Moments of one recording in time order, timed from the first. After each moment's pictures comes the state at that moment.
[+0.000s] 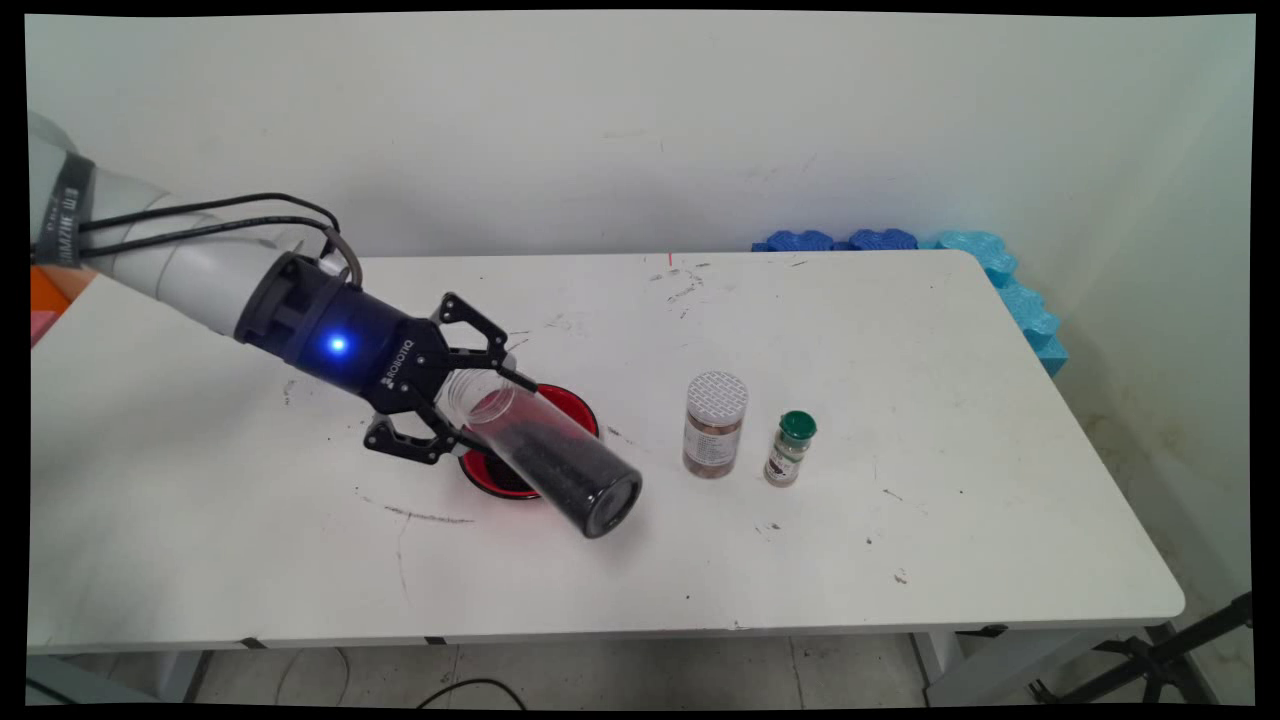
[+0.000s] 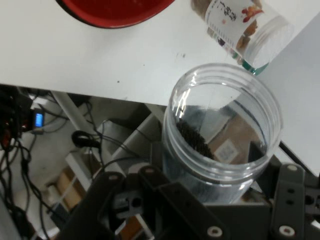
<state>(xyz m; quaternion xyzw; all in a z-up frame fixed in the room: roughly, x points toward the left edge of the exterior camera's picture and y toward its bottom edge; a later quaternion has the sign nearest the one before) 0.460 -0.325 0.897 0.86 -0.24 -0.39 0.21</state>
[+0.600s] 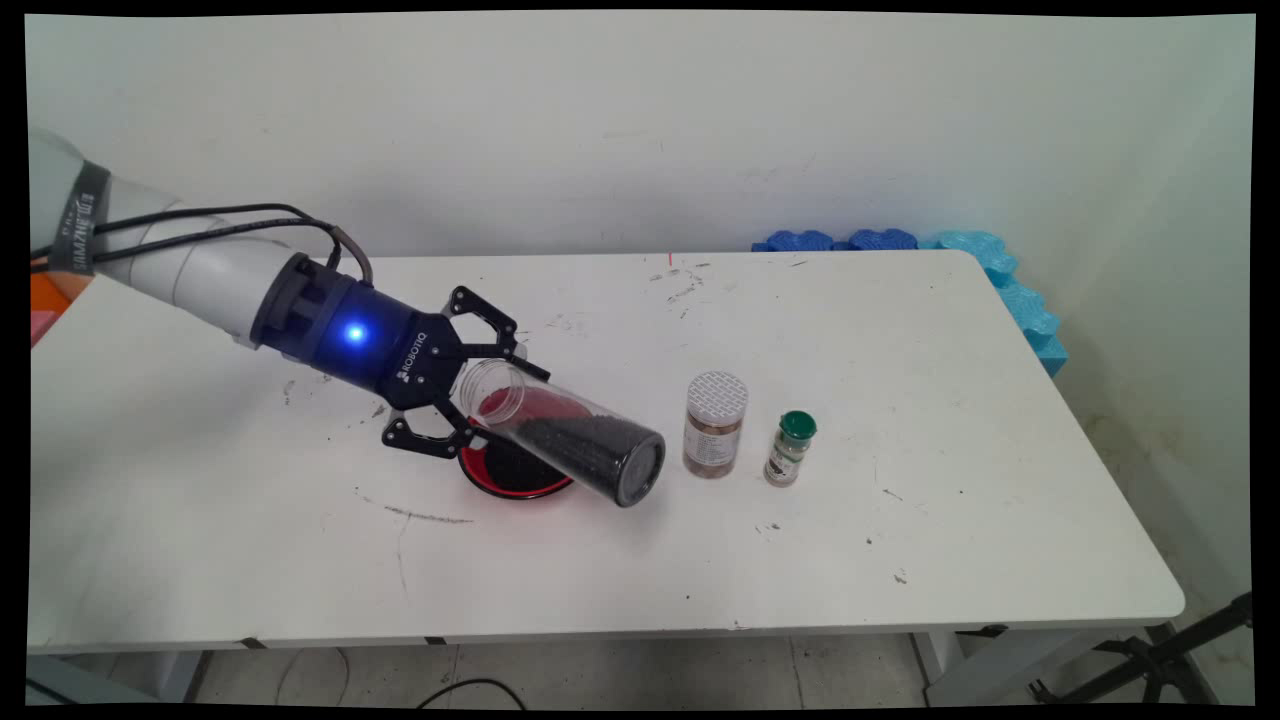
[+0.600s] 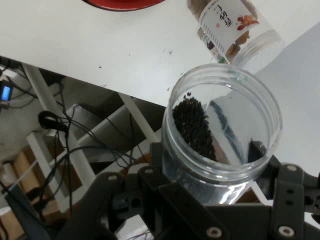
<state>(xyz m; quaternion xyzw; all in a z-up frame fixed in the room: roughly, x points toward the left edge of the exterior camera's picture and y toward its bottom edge) 0.457 -0.329 0.889 0.87 -0.16 -0.43 0.19</state>
